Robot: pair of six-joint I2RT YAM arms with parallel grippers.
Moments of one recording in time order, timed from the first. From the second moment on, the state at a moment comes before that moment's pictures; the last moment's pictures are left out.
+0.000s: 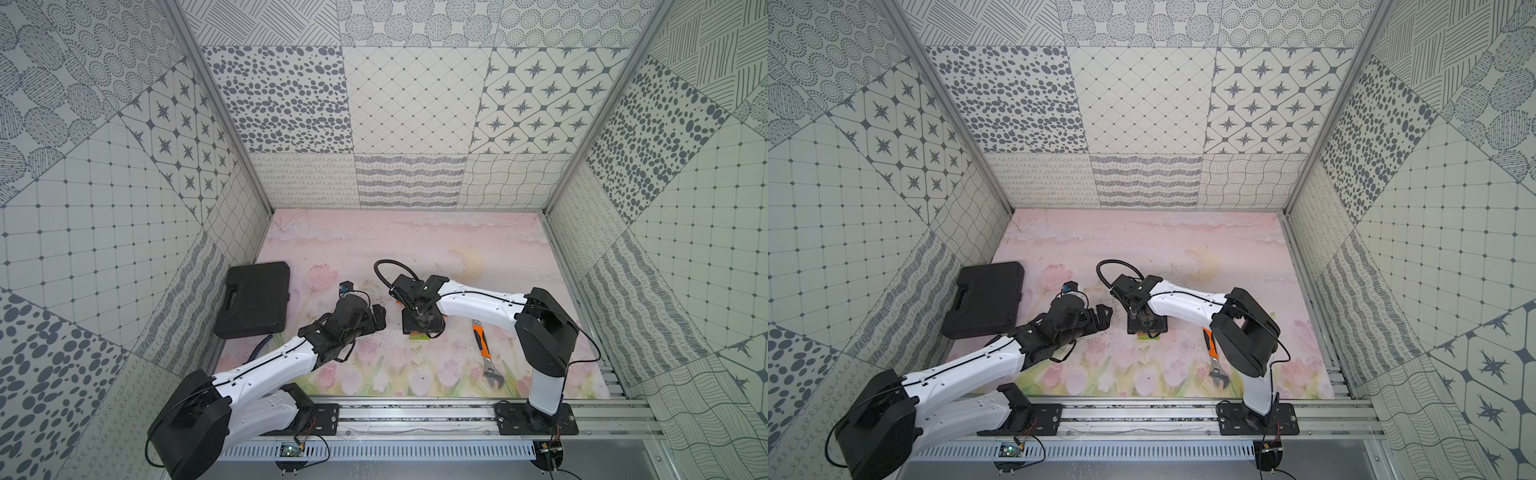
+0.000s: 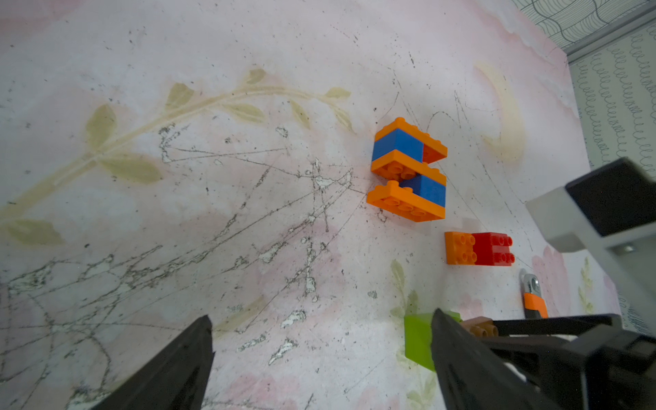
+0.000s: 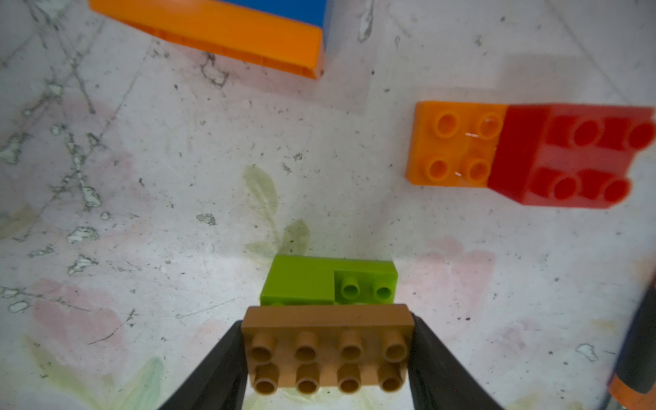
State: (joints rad) left arm -0.71 1.09 0.47 -0.15 -0.15 -0.81; right arm 0.95 1.87 1.34 -0.93 0.10 0.89
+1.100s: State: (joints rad) left arm -0.71 1.11 0.50 -0.16 -0.15 -0.82; right arm 0.95 1.91 1.37 -0.96 0.11 0.88
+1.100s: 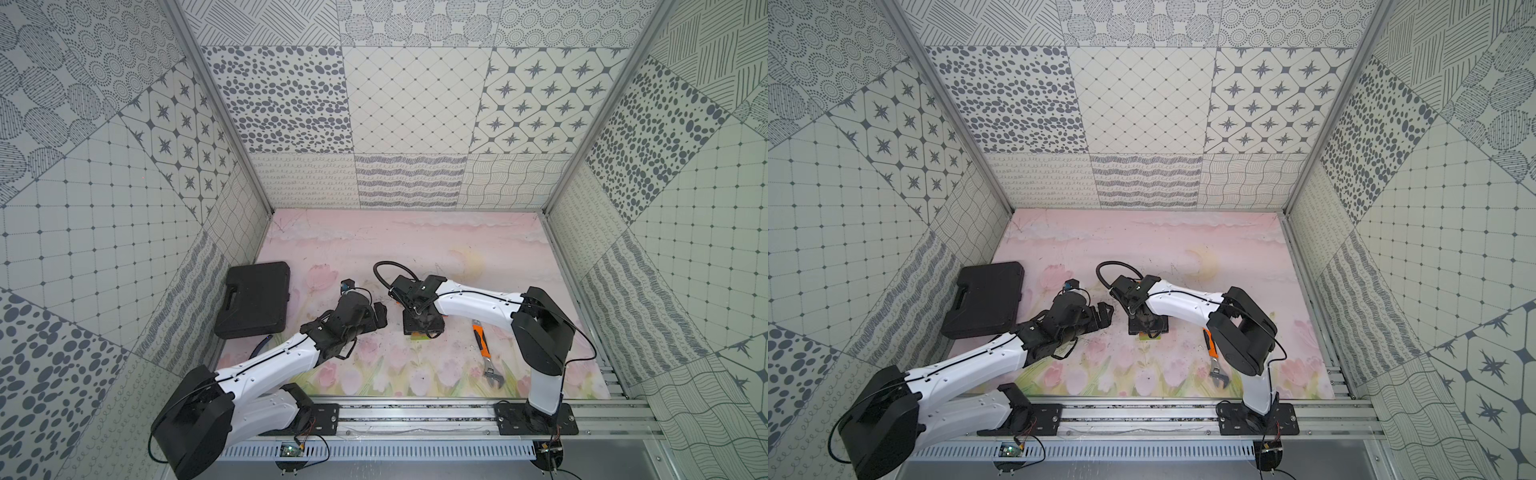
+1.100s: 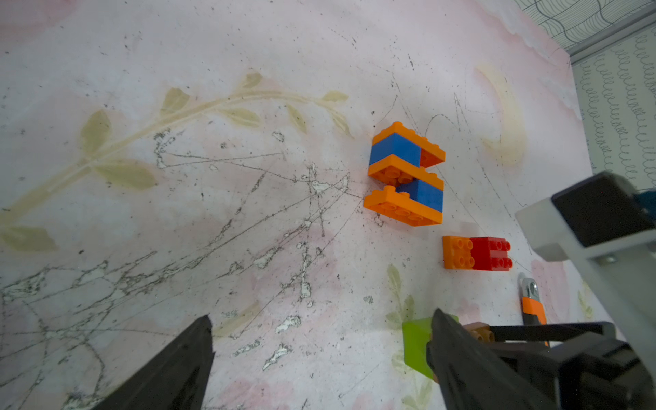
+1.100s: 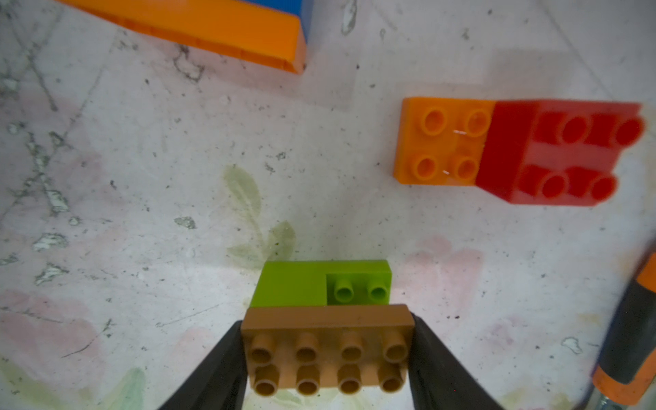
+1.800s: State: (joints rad) left arm -0.71 1.06 0.50 -0.20 -0.19 -0.84; right arm 0.95 1.94 1.38 -0.98 0.11 0.88
